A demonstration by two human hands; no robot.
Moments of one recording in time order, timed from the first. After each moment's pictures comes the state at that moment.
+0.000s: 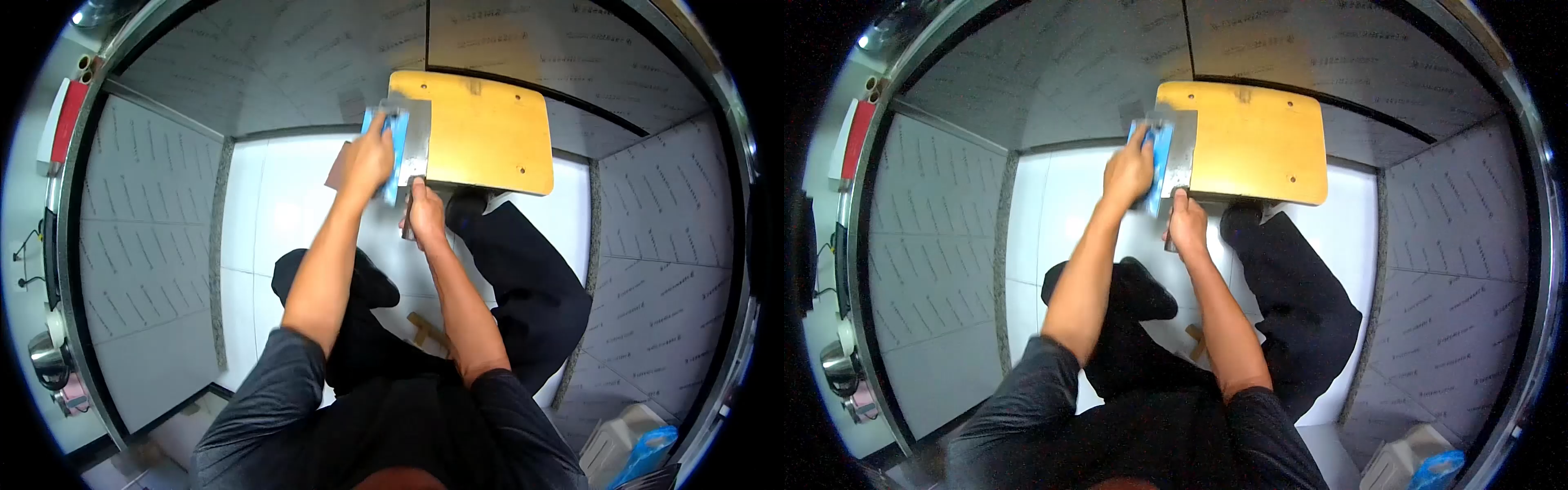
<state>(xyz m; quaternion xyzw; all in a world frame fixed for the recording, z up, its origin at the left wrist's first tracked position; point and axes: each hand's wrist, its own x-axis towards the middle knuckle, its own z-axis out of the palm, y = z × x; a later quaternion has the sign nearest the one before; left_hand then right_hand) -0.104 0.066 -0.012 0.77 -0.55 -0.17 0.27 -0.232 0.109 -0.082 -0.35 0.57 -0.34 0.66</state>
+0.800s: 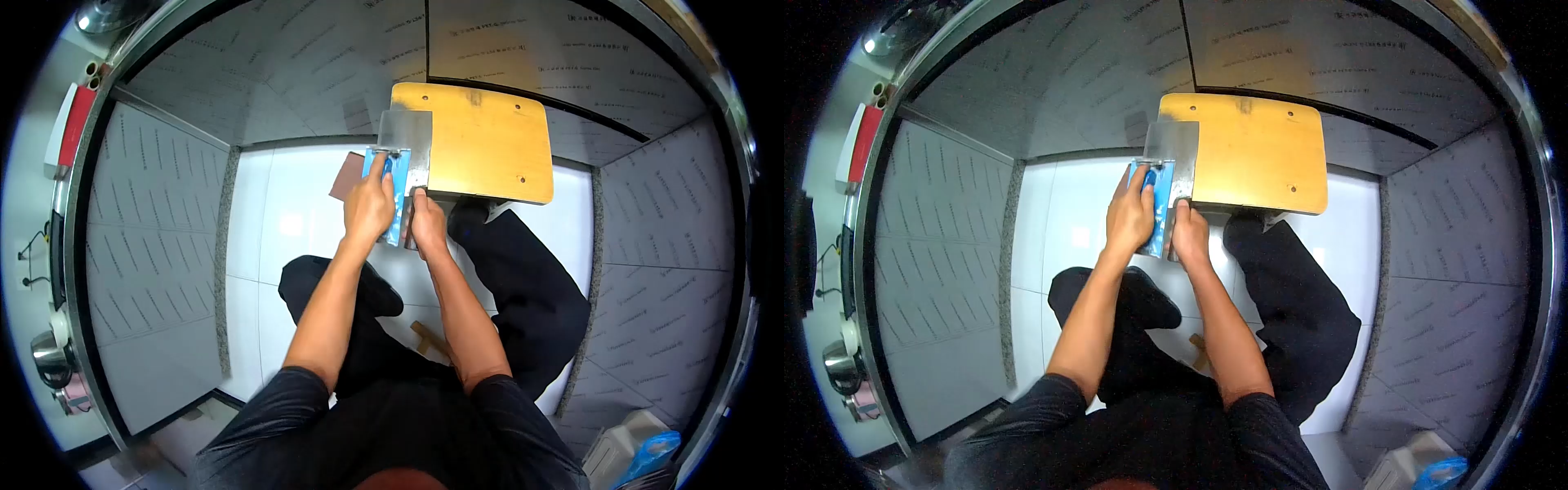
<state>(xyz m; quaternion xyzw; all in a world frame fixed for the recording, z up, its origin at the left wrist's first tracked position) -0.114 0.111 -0.024 0.75 -0.58 -0.11 0.30 -0.231 0.107 -0.074 -0.37 0.57 -0.34 0.64</state>
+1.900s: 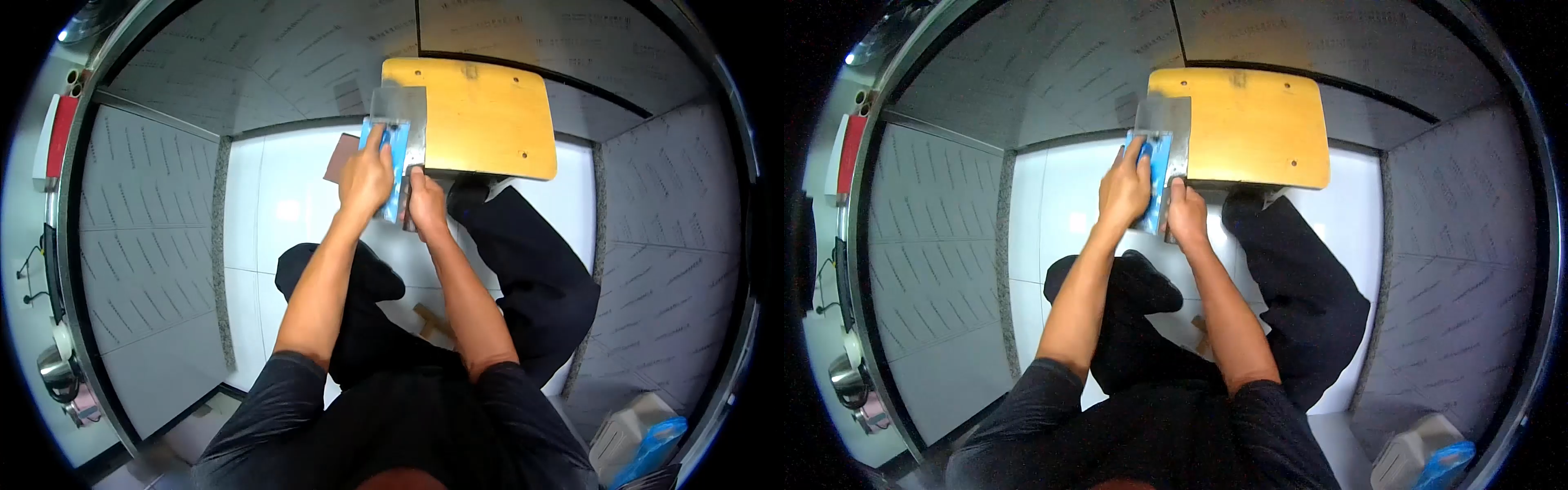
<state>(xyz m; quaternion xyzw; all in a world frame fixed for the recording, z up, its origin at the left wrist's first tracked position) -0.111 0.097 -0.034 0.74 -0.59 -0.11 0.30 -0.230 0.108 -0.081 -0.35 0.58 -0.36 0.65</state>
